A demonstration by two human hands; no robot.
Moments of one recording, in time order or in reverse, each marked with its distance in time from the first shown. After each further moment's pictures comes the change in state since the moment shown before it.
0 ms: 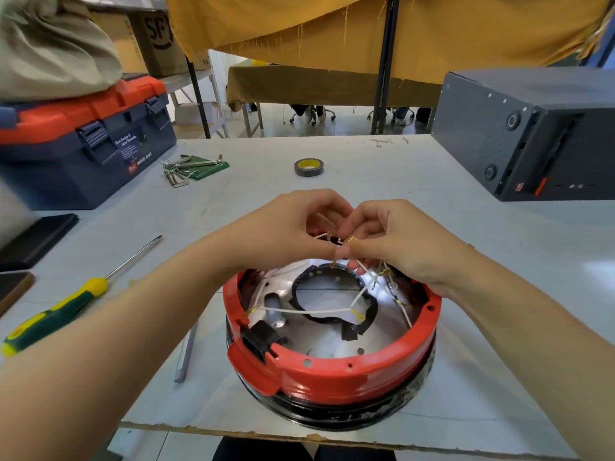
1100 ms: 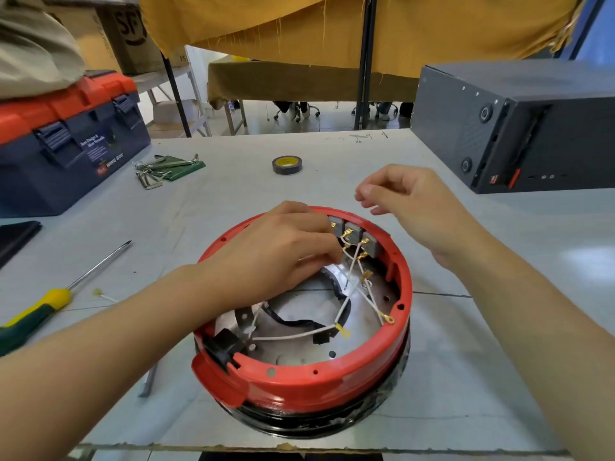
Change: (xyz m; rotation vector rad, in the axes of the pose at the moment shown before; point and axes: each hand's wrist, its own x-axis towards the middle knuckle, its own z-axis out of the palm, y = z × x) left_hand 0.006 -0.012 0.025 0.748 0.127 0.613; right_hand 0.012 0.021 -0.046 -0.050 0.328 -0.056
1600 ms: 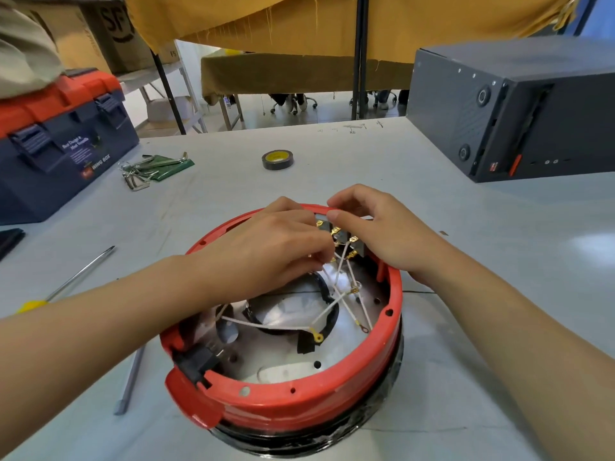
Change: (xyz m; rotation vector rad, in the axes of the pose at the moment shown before) left_hand 0.013 -0.011 0.009 0.018 -0.083 0.093; right_hand -0.001 0.023 0.020 -0.112 -0.140 0.008
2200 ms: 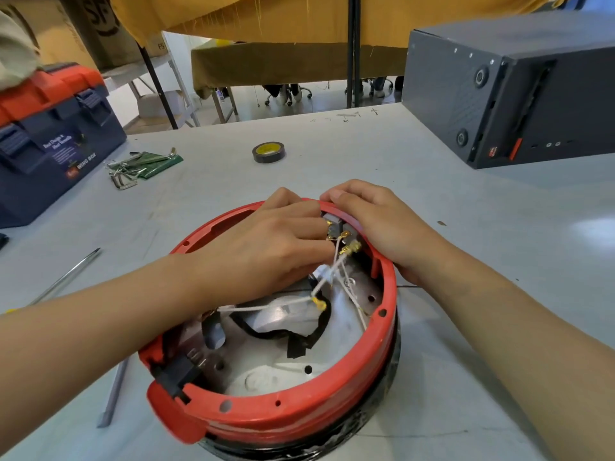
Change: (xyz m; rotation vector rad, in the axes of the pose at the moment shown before) left_hand 0.012 0.005 0.006 0.119 0.051 0.092; right_hand 0.003 0.009 0.003 0.275 0.040 0.124
